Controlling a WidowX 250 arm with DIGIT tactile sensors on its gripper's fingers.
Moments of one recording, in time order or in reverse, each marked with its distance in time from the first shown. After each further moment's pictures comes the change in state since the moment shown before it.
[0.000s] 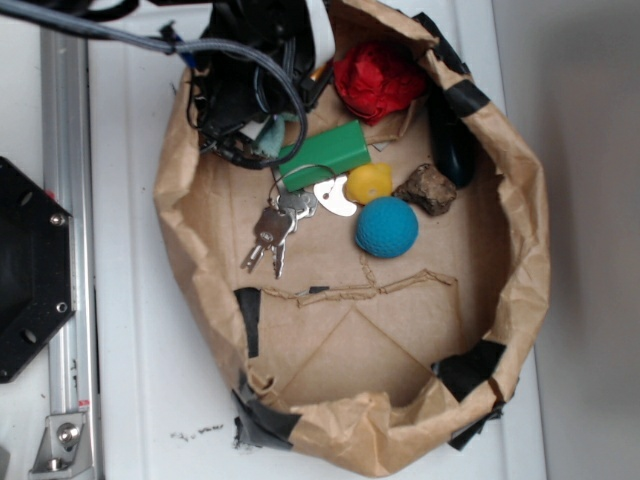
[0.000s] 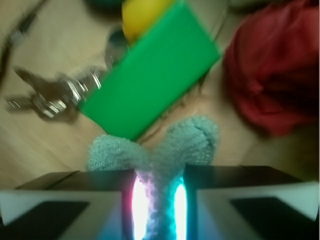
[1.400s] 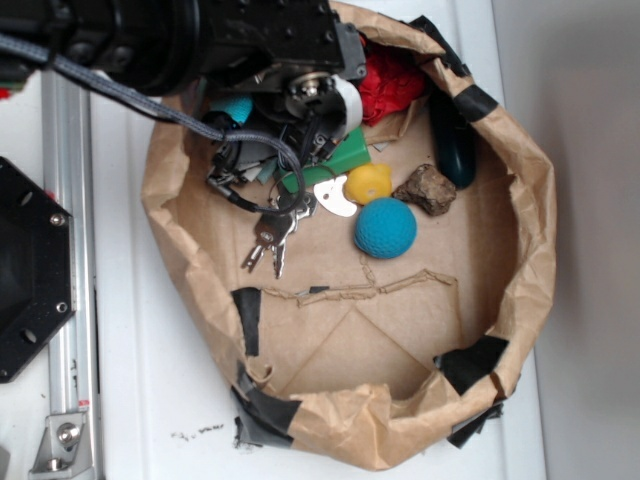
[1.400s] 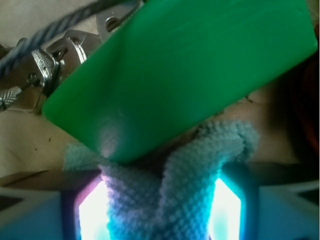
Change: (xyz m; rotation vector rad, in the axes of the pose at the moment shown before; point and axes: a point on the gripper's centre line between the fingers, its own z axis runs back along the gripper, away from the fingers) arm -0.002 -0.002 -0.056 -0.010 0.211 -0.164
